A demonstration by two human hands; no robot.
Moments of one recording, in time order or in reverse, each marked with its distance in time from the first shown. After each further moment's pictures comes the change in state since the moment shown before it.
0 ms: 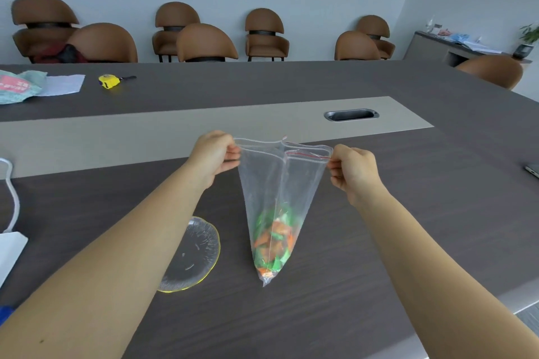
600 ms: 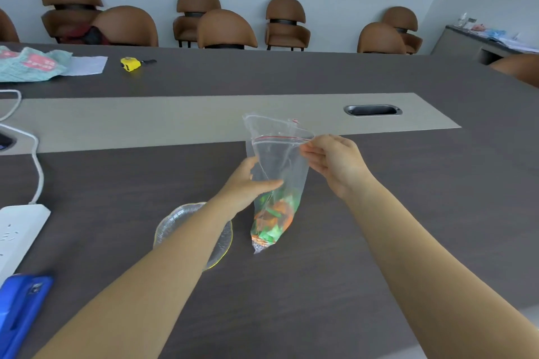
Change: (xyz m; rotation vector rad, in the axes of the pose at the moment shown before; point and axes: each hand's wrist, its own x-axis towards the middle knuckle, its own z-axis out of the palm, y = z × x) left_hand -0.021 -0.065 0.003 0.296 -0.201 0.002; right_hand 0.001 0.007 0.044 0.058 -0.286 -0.022
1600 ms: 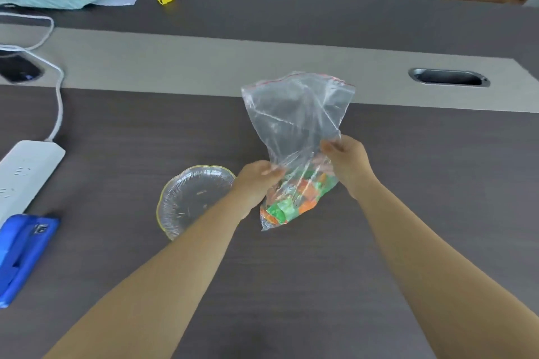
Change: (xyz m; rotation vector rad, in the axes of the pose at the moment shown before) left_hand 0.039 -0.066 0.015 -0.055 0.150 -0.222; right_hand 0.094 0.102 0.000 -0.531 -0.084 0.029
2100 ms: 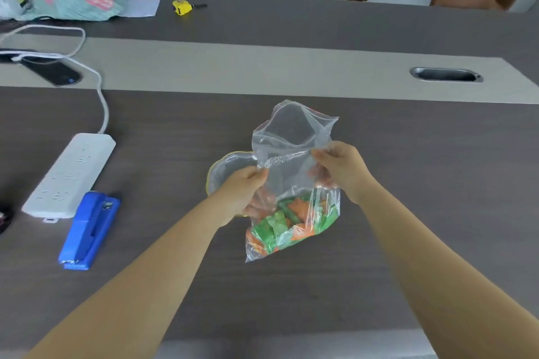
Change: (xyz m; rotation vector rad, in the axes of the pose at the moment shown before) left_hand -0.087 -0.030 -0.080 -0.087 -0.115 -0.084; right_hand -0.094 -0.027 0.045 0.079 -0.142 -0.032
